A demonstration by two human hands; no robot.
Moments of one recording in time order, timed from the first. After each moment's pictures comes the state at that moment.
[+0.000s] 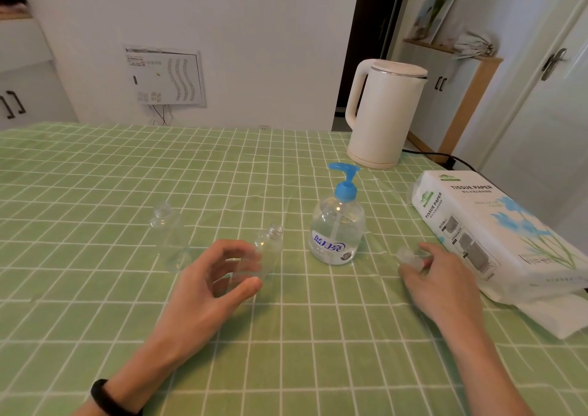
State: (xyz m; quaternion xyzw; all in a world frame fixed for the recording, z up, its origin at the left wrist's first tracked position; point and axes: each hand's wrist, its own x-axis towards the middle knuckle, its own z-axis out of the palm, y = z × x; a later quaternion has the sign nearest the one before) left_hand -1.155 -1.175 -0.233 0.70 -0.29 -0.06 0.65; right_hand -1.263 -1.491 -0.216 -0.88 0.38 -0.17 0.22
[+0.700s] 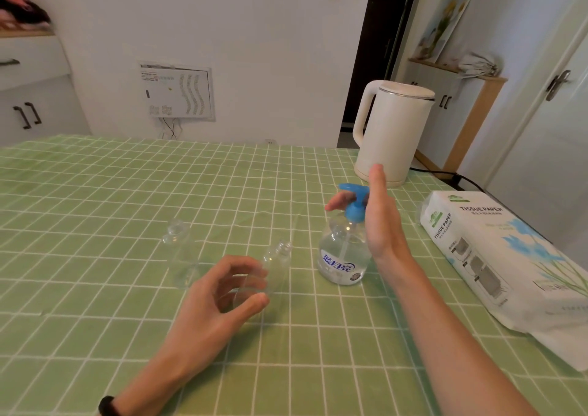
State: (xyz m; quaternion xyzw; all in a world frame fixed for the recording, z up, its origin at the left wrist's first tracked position) left_hand -1.151 -1.176 -0.234 0.69 -0.26 -0.07 0.67; right_hand -1.157 -1.433 -0.150 -0.75 0.15 -0.23 0.60
